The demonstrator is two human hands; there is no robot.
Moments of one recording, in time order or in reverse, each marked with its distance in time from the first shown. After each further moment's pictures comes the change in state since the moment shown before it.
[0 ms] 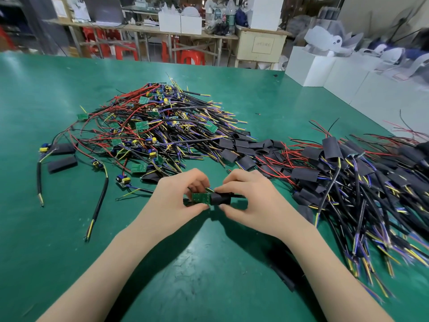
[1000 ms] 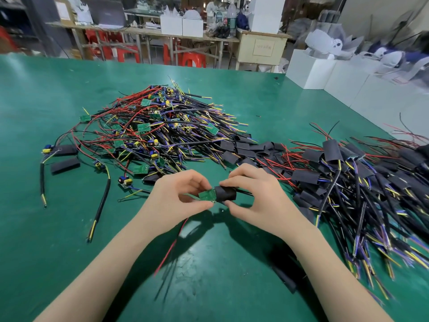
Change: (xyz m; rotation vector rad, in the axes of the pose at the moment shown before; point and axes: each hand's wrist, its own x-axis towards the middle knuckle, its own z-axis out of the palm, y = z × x) left_hand 0.000 -0.008 -0.003 -0.348 -0.022 -0.202; right_hand -0.001 0.000 -0.006 0.046 0.124 -0.019
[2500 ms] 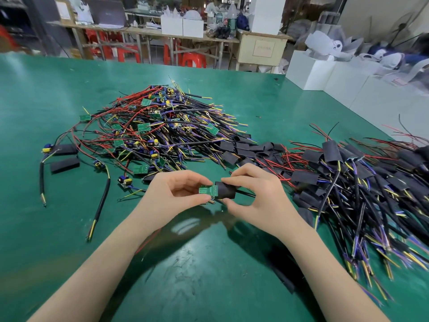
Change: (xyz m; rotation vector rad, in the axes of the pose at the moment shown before) left_hand 0.001 0.005 -0.004 -0.138 0.016 -0.071; right_hand 0.000 -0.005 0.003 0.058 0.081 0.112
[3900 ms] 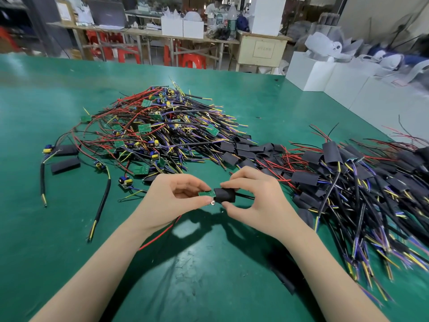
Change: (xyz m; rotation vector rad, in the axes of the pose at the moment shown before) left_hand 0.002 -0.007 -0.001 -0.002 0.000 -0.007; right_hand -0.001 -0.001 0.002 0.020 -0.019 0.012
